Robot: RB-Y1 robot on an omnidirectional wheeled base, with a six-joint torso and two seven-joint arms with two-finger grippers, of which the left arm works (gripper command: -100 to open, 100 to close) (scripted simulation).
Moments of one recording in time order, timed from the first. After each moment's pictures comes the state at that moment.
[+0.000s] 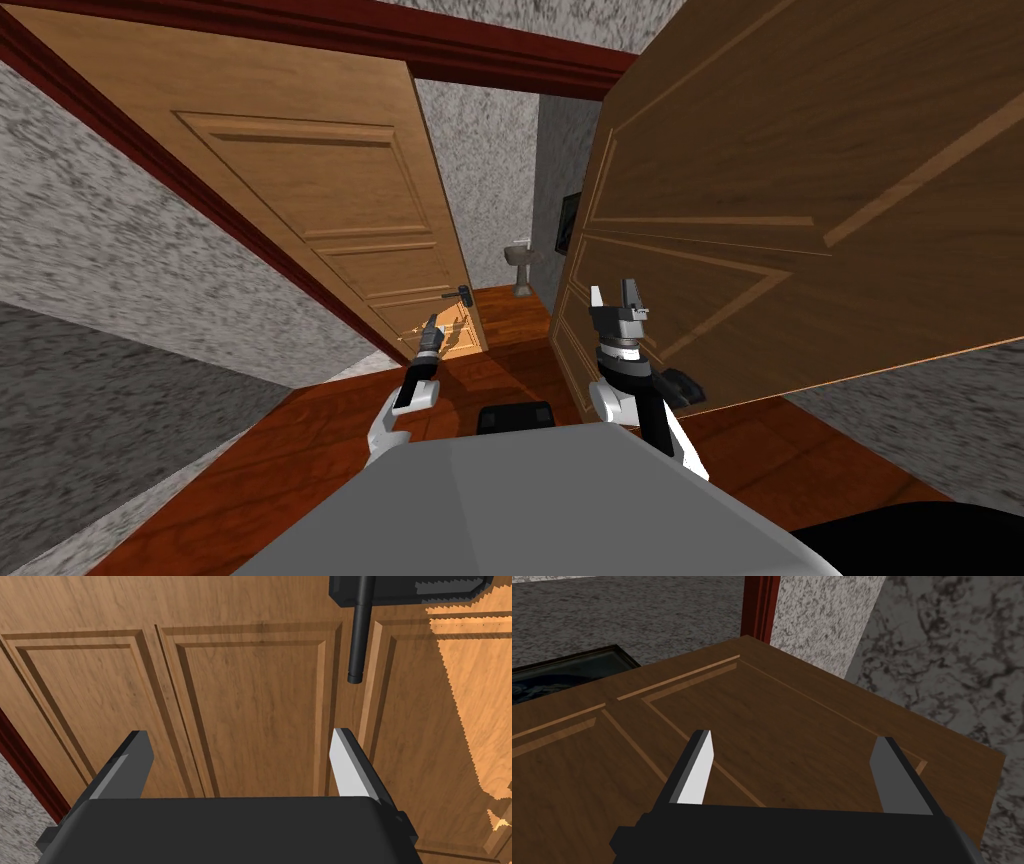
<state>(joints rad) 0.20 0.17 0.10 -1.63 0.04 -0.34 0.08</state>
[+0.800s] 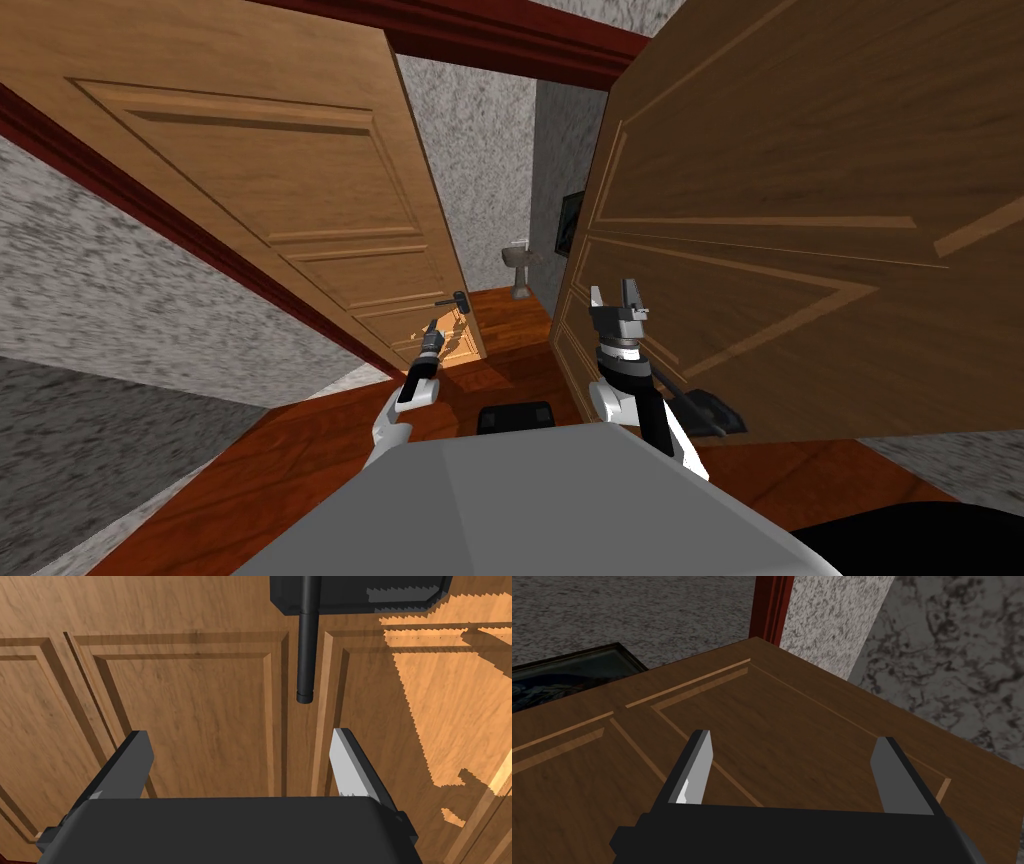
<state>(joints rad) 0.13 0.20 0.12 -1.46 0.07 -0.32 0.11</state>
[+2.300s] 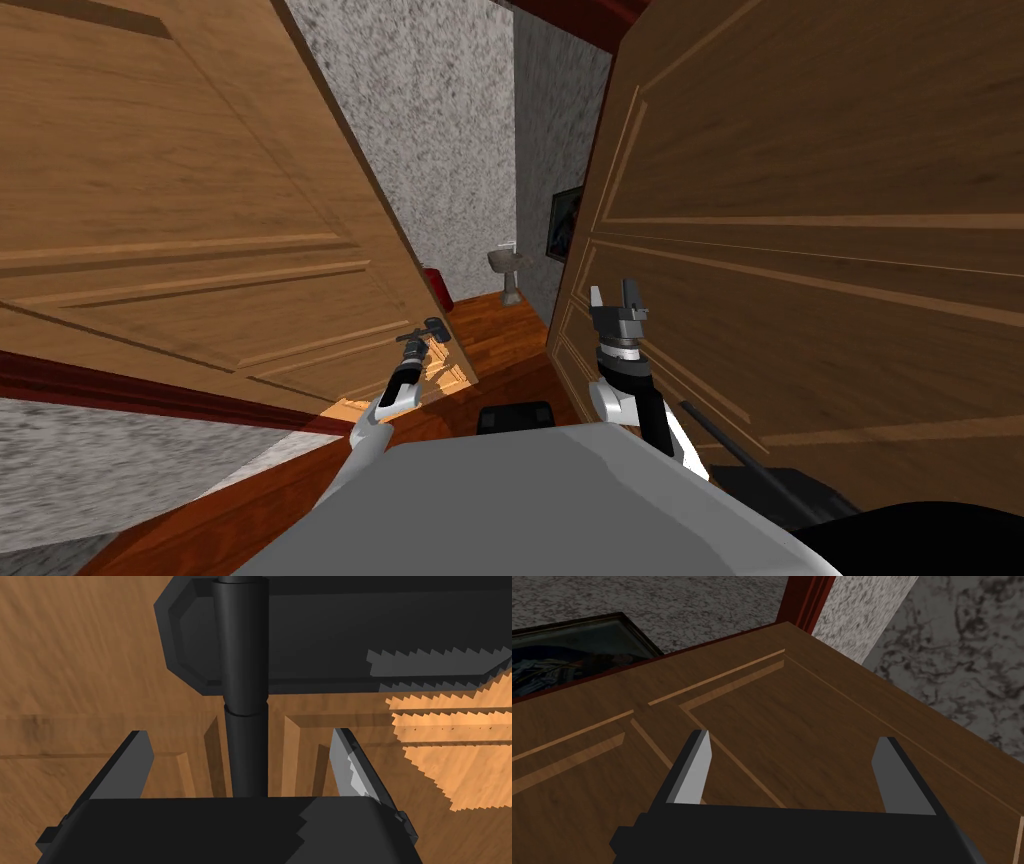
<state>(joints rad) 0.07 0.32 0.20 -1.21 0.14 -0.35 0.19</state>
